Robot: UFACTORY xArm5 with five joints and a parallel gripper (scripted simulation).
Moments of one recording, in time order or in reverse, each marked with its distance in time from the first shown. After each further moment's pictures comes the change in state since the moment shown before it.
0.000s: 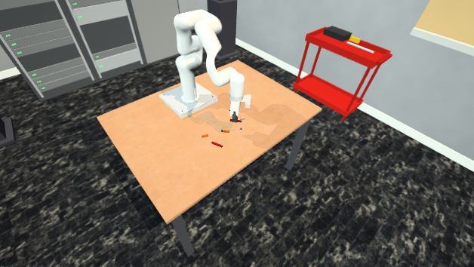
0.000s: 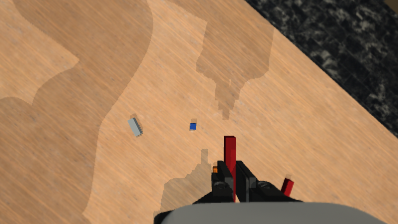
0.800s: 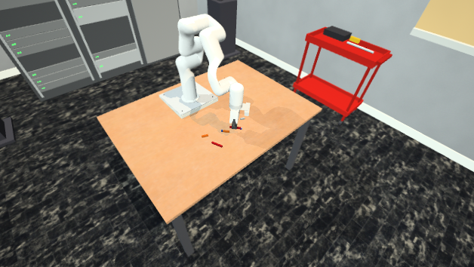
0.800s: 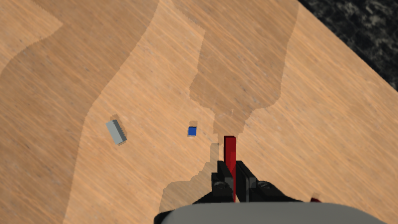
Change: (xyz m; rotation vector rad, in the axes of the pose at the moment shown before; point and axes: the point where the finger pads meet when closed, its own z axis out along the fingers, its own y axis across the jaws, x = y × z) arm 0.000 -0.001 0.058 0.000 0.000 0.001
